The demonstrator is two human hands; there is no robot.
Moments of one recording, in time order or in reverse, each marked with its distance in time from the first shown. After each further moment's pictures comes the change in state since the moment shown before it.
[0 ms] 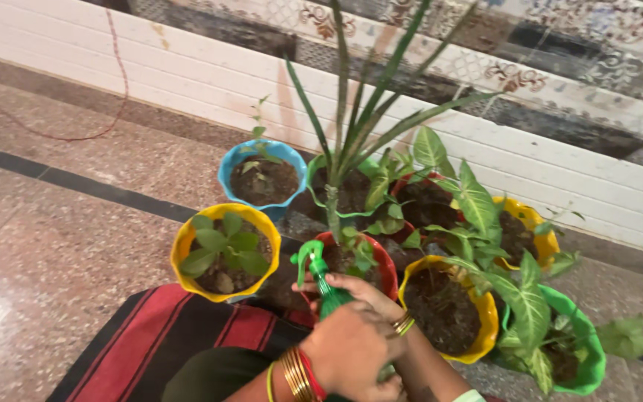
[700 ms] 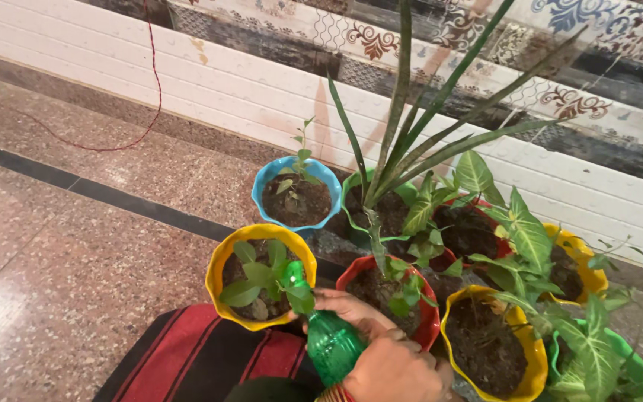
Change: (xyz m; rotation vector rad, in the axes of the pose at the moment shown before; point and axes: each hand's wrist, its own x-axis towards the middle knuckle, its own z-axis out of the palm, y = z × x) left_hand -0.016 -0.035 0.030 0.245 0.003 -0.063; right_hand 0.111 0.021 -0.011 -0.121 -0.099 0.042
